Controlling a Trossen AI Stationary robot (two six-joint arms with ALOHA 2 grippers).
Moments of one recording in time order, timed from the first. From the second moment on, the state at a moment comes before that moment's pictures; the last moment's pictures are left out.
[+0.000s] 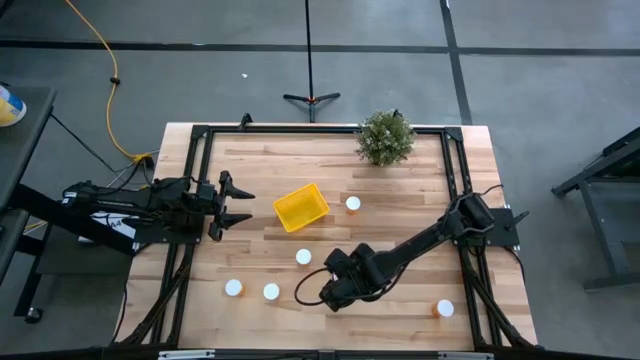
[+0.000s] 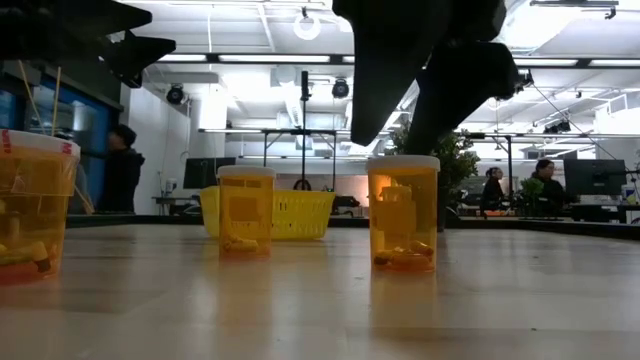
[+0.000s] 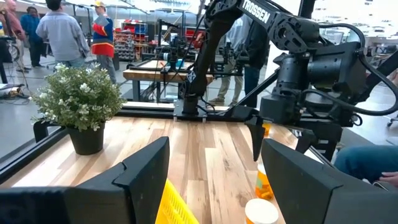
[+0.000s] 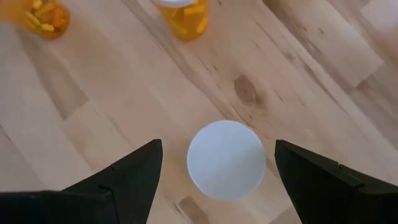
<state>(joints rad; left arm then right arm) -0.07 0.23 0.17 0.10 -0.05 -0.05 0.49 2.06 1.65 -0.90 0.33 1.16</state>
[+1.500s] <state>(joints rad) -0.07 0.23 0.17 0.10 -0.05 -0.05 0.68 2.09 1.65 -0.82 0.82 1.08</state>
